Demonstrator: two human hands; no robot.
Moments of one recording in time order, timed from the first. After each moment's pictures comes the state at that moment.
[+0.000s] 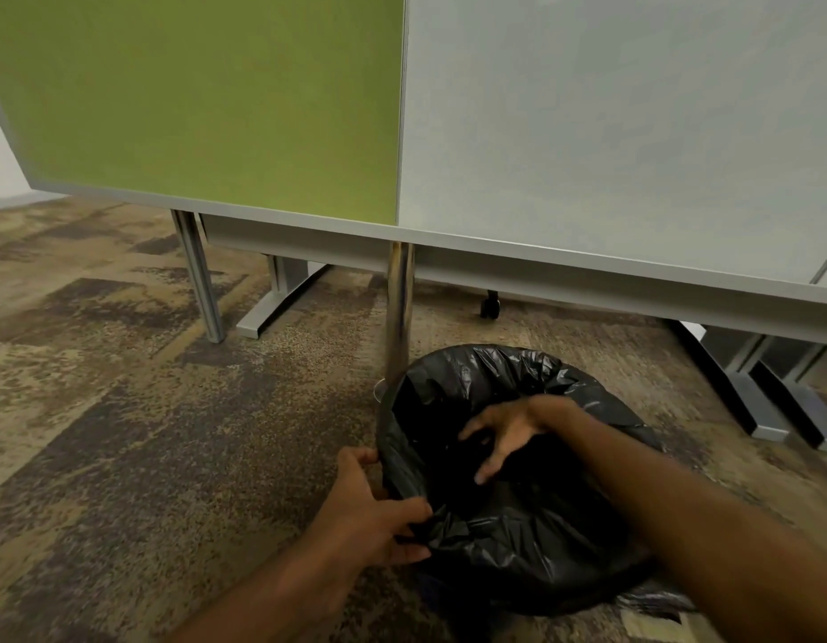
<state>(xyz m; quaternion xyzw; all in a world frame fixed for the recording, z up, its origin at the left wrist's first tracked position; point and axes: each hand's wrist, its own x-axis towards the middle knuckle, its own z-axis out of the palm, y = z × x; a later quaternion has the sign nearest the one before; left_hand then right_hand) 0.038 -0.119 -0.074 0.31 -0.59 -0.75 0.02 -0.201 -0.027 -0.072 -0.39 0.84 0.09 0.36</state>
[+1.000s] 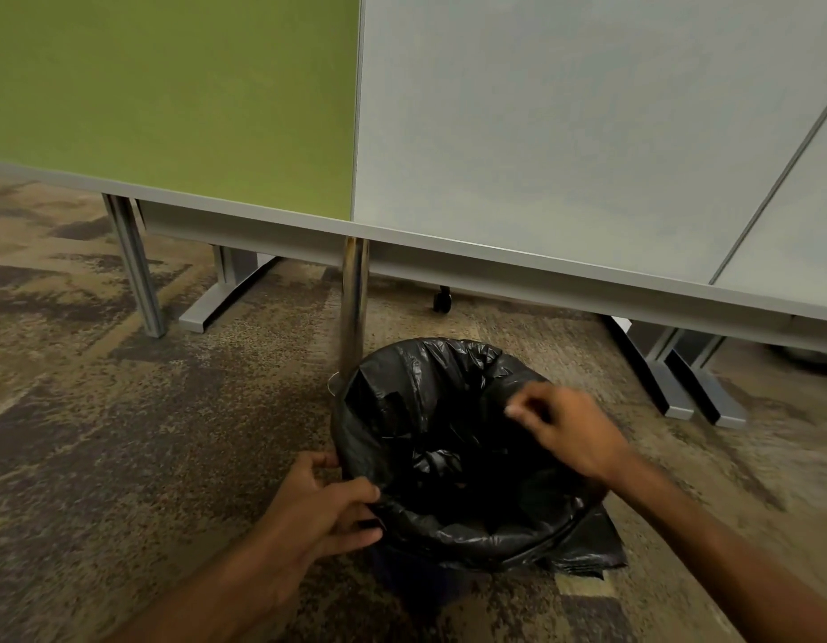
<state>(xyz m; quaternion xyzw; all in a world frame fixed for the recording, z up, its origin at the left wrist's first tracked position) 0.040 -0.126 -0.085 0.33 -0.52 -0.79 0.02 -0.149 0.098 -0.035 -0.35 0.91 -0.22 0.01</state>
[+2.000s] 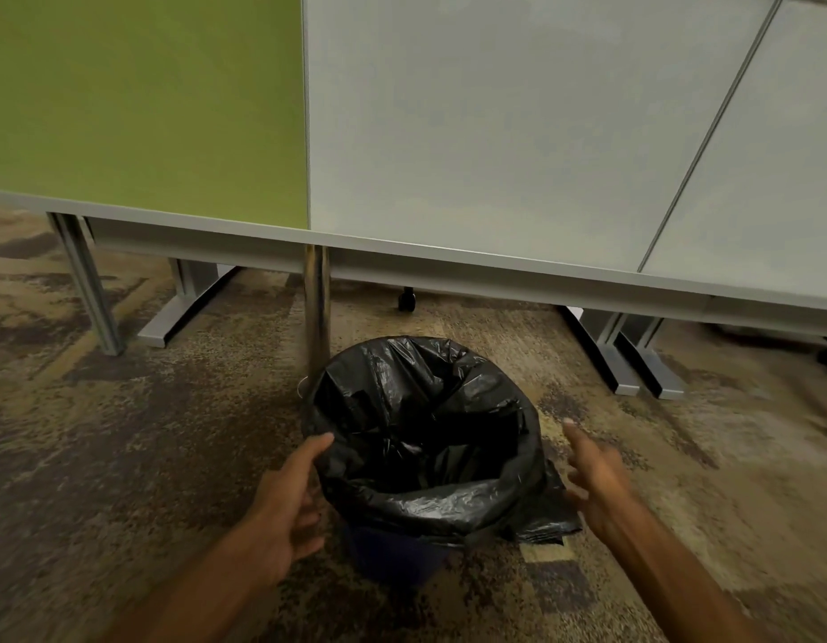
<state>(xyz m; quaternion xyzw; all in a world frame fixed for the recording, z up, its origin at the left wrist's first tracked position) 0.037 -0.112 -0.072 0.44 -0.51 -0.73 -0.01 -0.116 0.164 -0.074 0.19 0.73 -0.65 0.07</state>
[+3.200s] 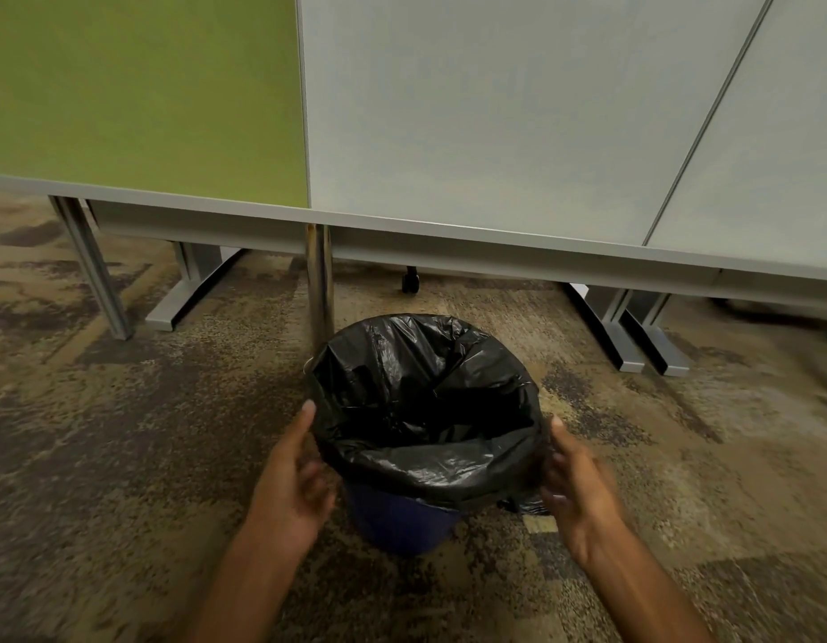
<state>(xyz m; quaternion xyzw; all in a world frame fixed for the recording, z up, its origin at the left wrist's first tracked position) 0.049 -0.098 -0.075 0.40 -0.34 -0.85 0.06 -0.053 0.148 -0.079 0.18 0.60 -0.77 0.09</state>
